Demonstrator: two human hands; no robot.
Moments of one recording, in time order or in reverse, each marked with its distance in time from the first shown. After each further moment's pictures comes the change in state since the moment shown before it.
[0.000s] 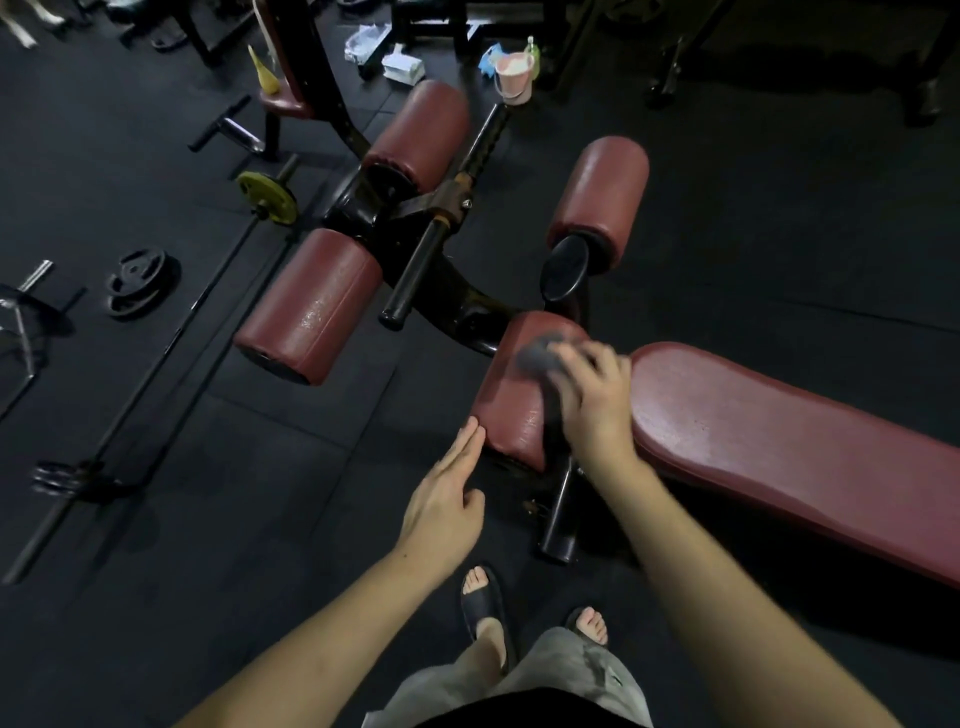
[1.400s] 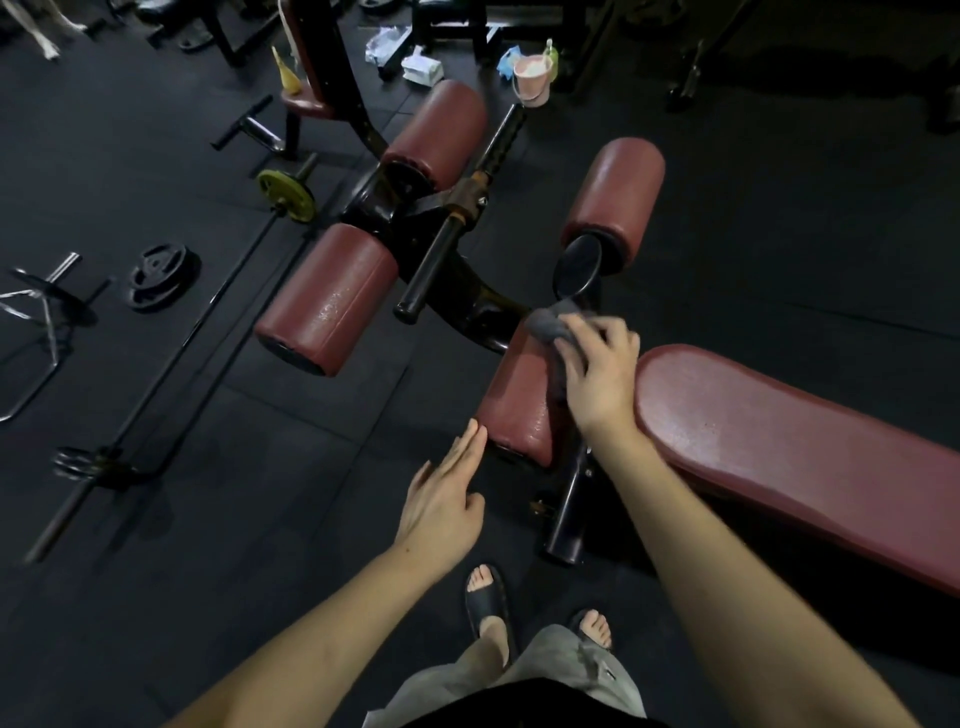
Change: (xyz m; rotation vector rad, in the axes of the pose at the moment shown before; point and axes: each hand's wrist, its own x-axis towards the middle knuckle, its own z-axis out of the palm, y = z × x) left_hand -0.004 -0.015 0.002 0.216 -0.050 0.004; right_hand 0.026 -0.010 0.005 0.038 0.020 0.070
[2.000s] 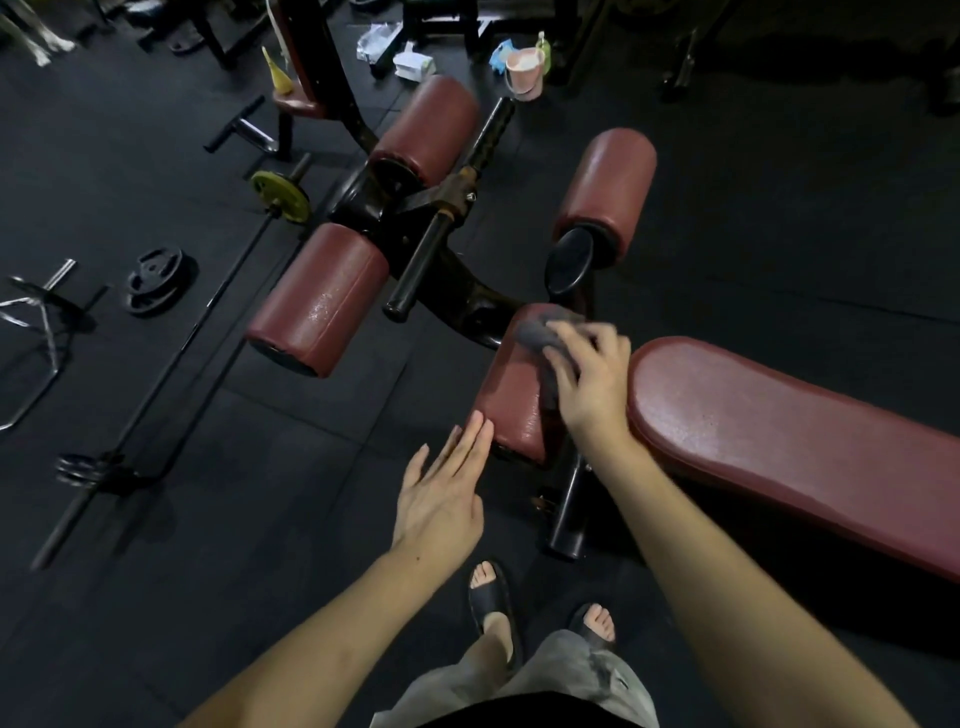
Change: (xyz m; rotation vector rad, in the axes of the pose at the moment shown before) left_hand 0.003 -0.002 0.015 0.358 0.110 0.092; right_hand -0.015 0.005 -0.001 0.019 -0.016 -0.033
